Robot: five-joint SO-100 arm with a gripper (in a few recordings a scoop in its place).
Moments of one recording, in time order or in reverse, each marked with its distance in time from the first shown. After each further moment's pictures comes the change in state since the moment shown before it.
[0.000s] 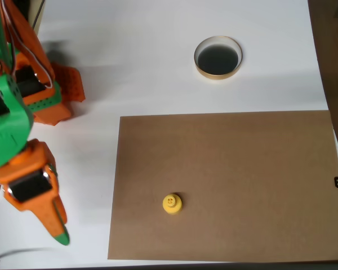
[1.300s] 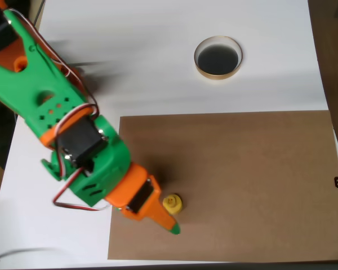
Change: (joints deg) arm -21.3 -42.1 -33.9 17.1 -4.7
